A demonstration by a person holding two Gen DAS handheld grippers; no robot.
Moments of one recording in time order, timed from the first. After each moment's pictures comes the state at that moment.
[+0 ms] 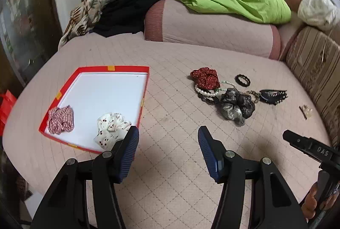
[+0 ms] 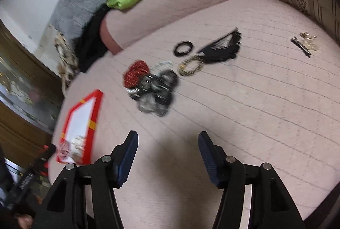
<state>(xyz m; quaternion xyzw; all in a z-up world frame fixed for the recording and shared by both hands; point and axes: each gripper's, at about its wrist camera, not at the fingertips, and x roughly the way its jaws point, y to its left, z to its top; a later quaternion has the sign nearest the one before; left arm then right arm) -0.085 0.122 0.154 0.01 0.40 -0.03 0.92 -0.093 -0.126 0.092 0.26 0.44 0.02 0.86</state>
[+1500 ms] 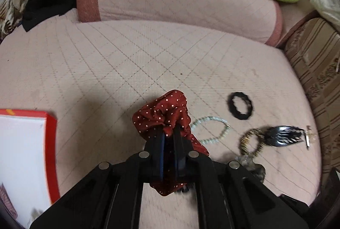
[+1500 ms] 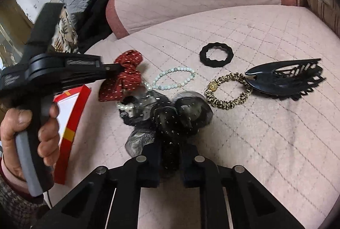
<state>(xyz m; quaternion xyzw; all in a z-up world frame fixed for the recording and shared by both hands) 0.160 0.036 0.085 -0.01 0.51 -0.15 0.85 0.025 -0.107 0.046 0.19 0.45 0.08 0.87</state>
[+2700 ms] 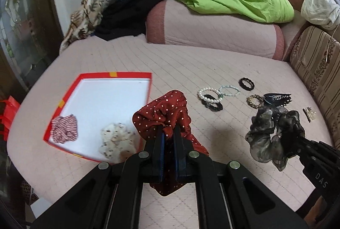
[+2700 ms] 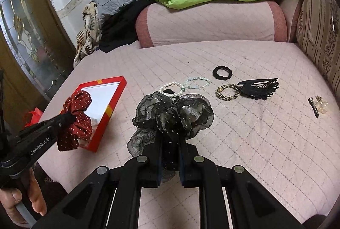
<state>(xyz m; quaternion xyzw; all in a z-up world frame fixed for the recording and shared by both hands) -0.071 0.128 0.166 0.02 0.40 -0.02 0.92 -0.087 -0.048 0.139 0.10 0.40 0.07 0.91</state>
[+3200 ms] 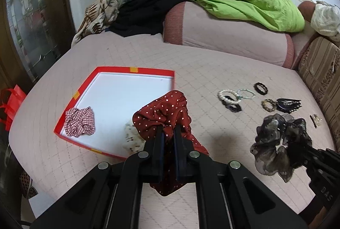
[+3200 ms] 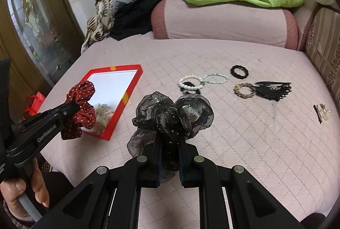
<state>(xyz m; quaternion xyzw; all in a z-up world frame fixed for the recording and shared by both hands) -0.075 0.186 0.156 -0.01 0.39 0.01 0.92 -0.095 0.006 0.143 0.06 0.42 0.09 0.90</state>
